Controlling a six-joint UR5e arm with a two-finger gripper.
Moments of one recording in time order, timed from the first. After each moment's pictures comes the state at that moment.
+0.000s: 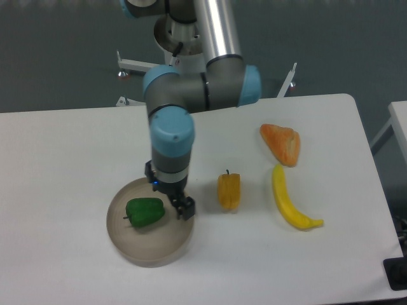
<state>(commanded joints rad) 1.96 -2.12 -1.34 -1.22 1.47 1.11</state>
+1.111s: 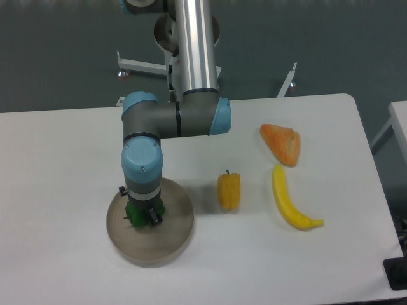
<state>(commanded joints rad) 1.93 -2.18 -1.35 -1.17 1.48 1.16</state>
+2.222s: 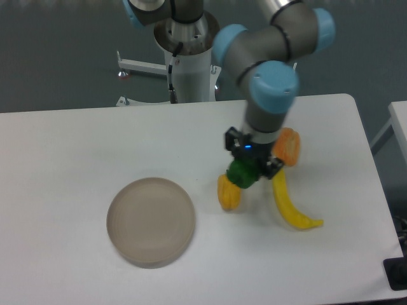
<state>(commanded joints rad) 2.41 -2.01 -1.34 -1.37 1.51 1.25</state>
